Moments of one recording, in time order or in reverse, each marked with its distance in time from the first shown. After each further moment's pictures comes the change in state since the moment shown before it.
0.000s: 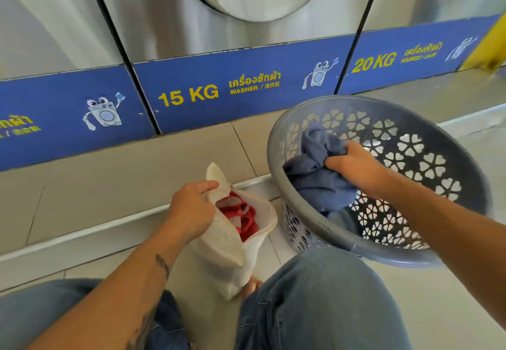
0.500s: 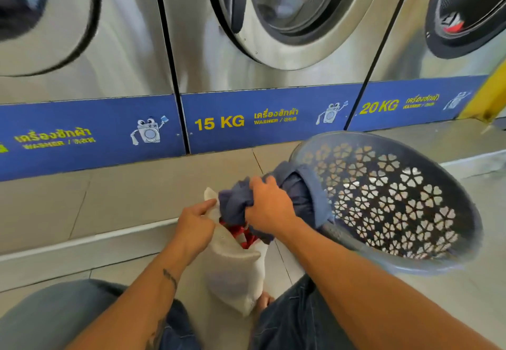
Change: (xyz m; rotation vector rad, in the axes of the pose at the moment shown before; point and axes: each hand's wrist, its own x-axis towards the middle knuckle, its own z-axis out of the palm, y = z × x) left_hand -0.042 -0.039 -0.047 -0.345 0.053 -0.036; right_hand -0.064 -0.114 0.170 -0.610 -0.060 -0.212
